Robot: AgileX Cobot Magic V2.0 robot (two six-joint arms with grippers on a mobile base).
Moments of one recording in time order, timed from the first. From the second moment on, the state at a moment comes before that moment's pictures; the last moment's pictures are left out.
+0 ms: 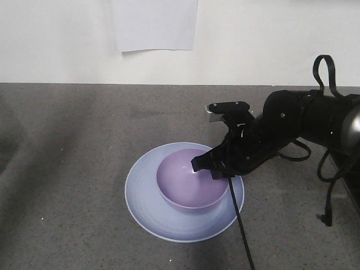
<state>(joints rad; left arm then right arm) -0.13 1.13 -1.47 -0.05 1.27 -0.15 0.42 1.72 -1.21 0.26 0.75 -0.06</state>
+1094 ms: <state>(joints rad) -0.13 1.13 -1.47 -0.05 1.27 -0.15 0.42 1.52 -1.21 0.16 0.80 0.03</state>
